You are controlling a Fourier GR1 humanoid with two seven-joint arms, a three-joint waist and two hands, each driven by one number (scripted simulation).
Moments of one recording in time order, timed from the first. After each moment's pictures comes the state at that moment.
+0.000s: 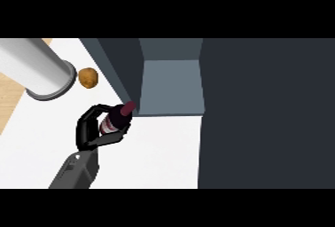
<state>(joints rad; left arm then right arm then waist) -0.37 0.08 0.11 -0.67 0.21 0.13 -0.90 -0.10 -0.16 -0.02 -2.41 -0.28 0.13 0.60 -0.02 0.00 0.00</state>
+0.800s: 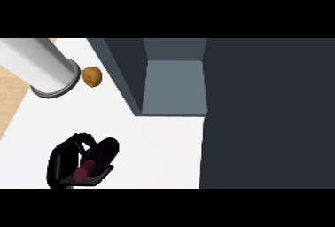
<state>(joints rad) 0.04 0.15 -0.01 -1.19 0.22 -0.01 -0.78 -0.07 -0.16 -0.03 -2.41 -0.27 0.14 0.58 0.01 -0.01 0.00</state>
